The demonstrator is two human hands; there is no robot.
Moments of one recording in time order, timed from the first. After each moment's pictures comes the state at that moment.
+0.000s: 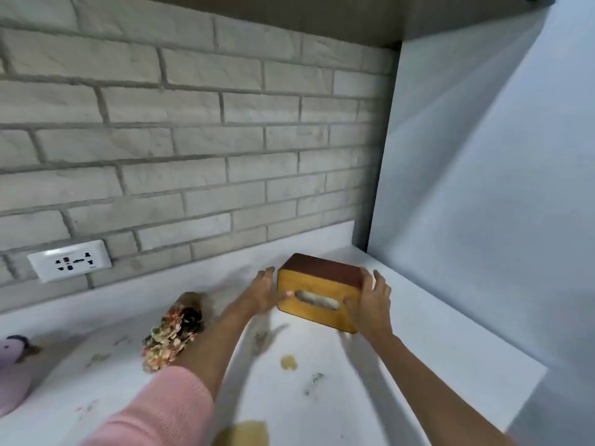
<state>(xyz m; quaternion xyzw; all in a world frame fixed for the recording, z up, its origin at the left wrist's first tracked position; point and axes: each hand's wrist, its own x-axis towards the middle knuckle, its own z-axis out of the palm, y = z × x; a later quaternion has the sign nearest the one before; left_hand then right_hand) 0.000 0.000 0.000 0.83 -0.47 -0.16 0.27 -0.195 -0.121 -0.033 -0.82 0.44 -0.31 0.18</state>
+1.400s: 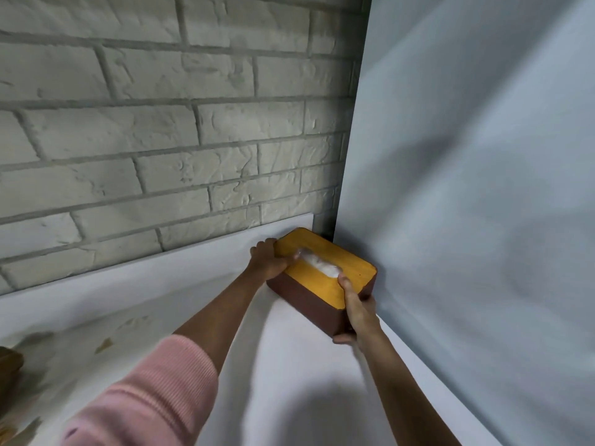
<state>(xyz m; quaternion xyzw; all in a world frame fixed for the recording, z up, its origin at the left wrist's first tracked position) 0.007 -0.333 -0.034 0.85 -0.34 -0.20 0.34 -0.184 -0.375 -0.059 -0.47 0.56 -0.22 0.64</state>
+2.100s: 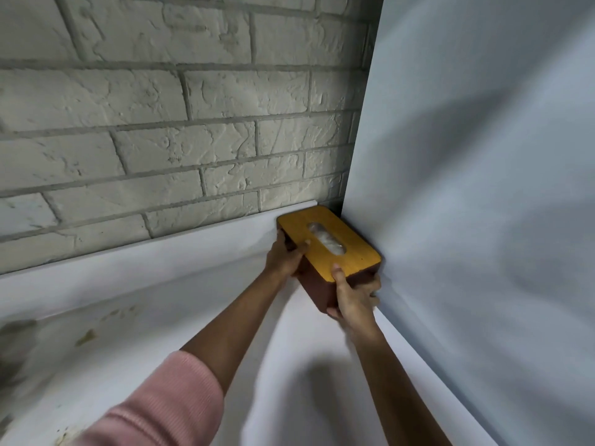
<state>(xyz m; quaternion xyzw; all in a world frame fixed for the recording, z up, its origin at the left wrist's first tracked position) -0.018 -0.364 -0.059 0.72 -0.22 -0.30 0.58 -0.153 -0.390 -0.070 -0.51 0.56 -0.29 0.59</state>
